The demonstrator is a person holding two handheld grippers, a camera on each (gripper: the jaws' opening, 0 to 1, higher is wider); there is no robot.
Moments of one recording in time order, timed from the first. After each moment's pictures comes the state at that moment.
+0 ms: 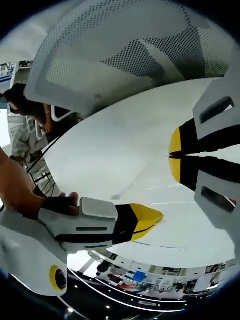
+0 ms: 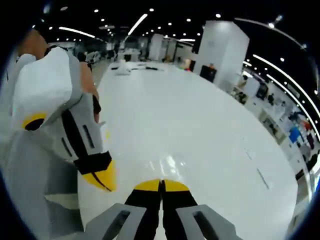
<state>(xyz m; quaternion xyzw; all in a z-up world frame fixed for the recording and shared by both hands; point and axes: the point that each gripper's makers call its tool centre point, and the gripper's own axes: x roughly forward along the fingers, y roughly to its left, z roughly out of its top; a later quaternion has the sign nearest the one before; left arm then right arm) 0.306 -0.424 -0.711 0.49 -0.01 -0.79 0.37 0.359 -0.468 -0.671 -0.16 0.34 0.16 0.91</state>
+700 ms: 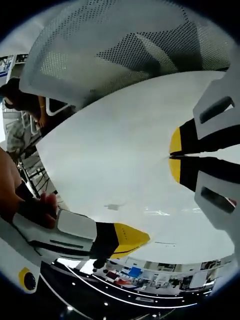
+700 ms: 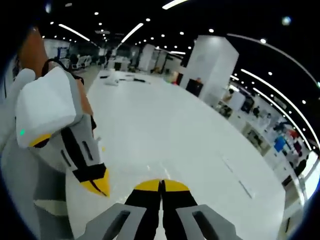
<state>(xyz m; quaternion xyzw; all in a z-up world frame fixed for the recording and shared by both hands) 0.327 -0.430 -0.713 0.52 -0.01 -0.76 0.39 0.372 -0.481 -0.645 -0.19 0.29 0.11 0.93</state>
